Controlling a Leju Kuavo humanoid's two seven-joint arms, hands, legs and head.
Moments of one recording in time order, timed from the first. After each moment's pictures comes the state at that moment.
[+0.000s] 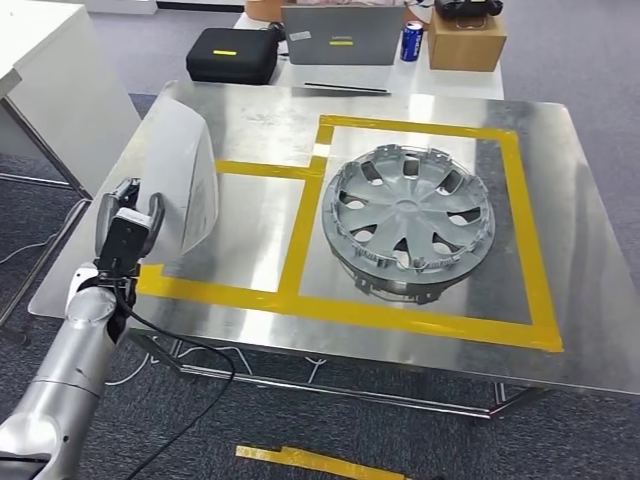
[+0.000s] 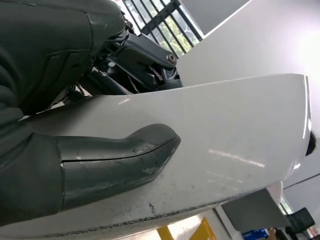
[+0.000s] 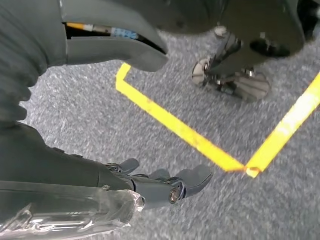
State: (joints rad) left arm -0.53 0.09 -0.21 -0.98 -0.04 0.07 -0.50; right arm -0.02 0.08 -0.60 -0.19 0.92 0.00 -0.32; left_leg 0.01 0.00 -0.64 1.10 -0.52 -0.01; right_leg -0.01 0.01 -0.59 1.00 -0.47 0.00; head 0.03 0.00
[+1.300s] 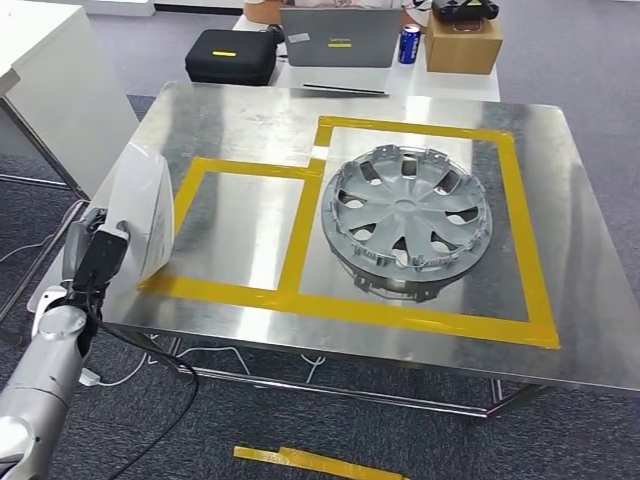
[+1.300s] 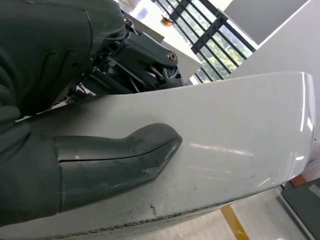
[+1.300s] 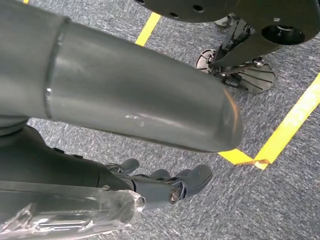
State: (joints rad) left arm -0.53 0.19 -0.12 -0.80 -0.11 0.11 -0.49; right arm -0.01 0.07 -0.60 -0.18 0.90 -0.01 -0.34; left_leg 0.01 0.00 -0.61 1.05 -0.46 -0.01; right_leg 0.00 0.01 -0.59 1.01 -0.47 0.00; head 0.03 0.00
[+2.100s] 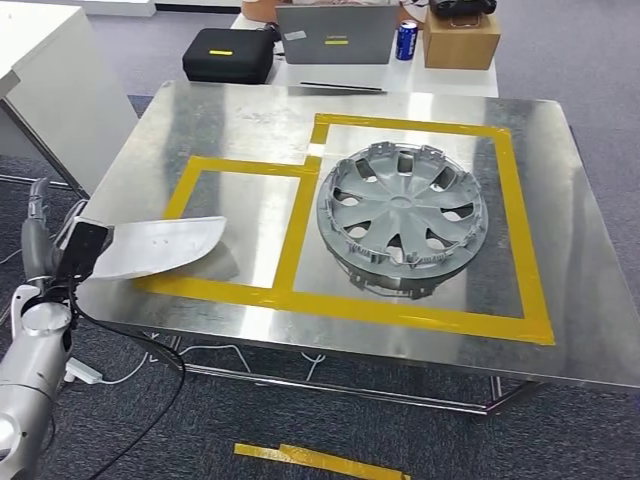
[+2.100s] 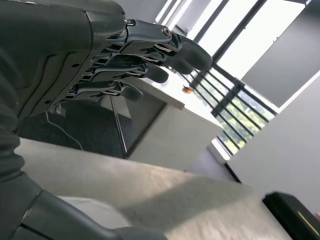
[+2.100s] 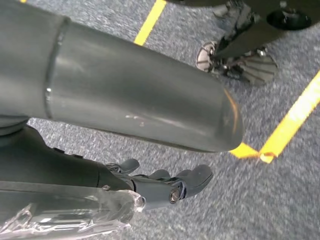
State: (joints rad) left arm -0.54 0.23 -0.09 -0.79 -0.22 0.37 -0.49; right arm 0.00 0.06 -0.60 -0.17 0.90 0.00 -0.36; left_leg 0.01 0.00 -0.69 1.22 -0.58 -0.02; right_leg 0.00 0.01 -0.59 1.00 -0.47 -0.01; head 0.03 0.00
